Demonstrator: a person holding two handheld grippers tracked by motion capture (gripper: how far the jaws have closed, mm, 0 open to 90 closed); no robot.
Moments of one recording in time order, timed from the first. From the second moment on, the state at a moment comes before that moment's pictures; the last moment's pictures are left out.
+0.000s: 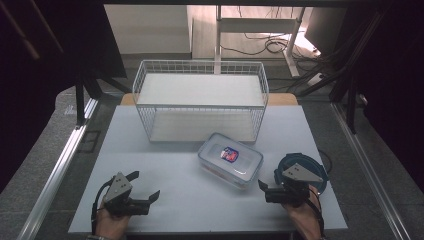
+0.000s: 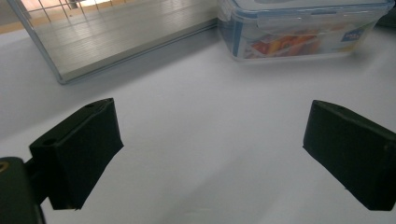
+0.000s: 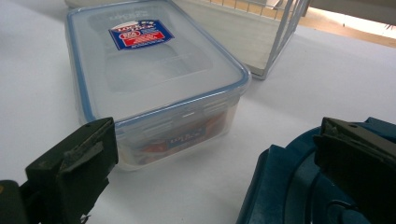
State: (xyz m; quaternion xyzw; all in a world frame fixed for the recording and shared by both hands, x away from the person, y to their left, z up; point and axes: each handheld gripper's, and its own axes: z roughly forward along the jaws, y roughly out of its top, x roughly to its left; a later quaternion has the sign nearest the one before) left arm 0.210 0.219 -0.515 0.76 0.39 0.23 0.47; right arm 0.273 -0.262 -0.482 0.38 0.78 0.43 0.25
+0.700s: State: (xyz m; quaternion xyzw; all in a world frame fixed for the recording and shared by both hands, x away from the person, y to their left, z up) left arm 0.215 0.221 -0.519 0.75 0.40 0.21 0.48; right arm 0.271 -0.264 -0.481 0.40 0.79 0.40 0.23
